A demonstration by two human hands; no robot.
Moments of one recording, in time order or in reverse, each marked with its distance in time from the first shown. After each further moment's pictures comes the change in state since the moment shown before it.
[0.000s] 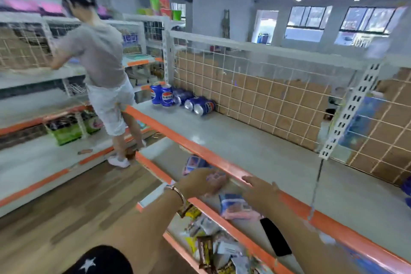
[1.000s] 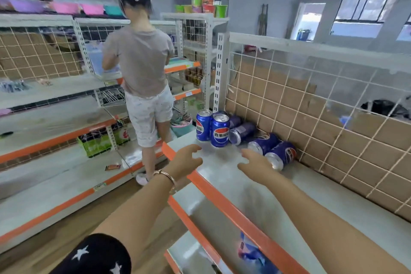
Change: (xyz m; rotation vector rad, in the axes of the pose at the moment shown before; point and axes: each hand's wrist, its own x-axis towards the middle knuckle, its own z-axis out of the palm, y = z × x) left_hand 0.256 -0.287 -0.238 -0.199 0.302 -0.272; right_hand 0.408 -0.265 -0.022 0.242 0.002 -0.174
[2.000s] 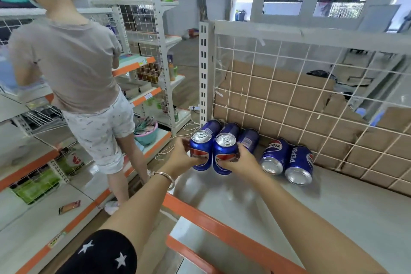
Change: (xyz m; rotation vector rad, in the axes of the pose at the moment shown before) left_hand 0.199 -0.057 -0.022 -0.511 -0.163 0.116; right_hand 0.135 -0.059 0.047 0.479 0.295 0.132
